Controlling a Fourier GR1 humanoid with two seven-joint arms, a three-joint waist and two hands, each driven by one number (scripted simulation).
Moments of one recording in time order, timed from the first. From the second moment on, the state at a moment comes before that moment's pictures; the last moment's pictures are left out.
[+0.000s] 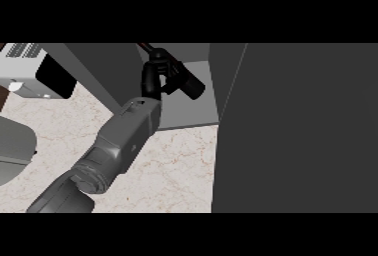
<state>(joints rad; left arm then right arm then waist) -1.16 0.01 -0.43 -0.05 0.79 0.50 -0.67 0.02 -0.14 -0.20 -2.30 -0.50 0.37 0.33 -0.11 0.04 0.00</state>
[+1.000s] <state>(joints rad) -1.19 0.06 -0.45 0.00 0.73 0.59 -0.62 0.03 -0.13 -0.19 -2.30 -0.49 0.39 0.31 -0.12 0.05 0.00</state>
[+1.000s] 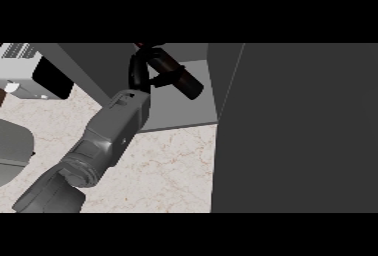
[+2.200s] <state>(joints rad) -1.17 0.03 -0.42 -0.03 0.74 0.56 -0.69 0.04 -0.13 -0.18 -2.31 -0.49 0.40 0.31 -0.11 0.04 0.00</state>
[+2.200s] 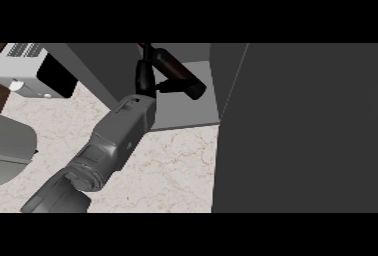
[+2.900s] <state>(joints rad) -1.06 0.00 -0.41 -0.23 0.77 0.53 -0.81 0.06 -0.12 -0.17 -2.32 -0.48 0.39 0.31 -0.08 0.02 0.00</state>
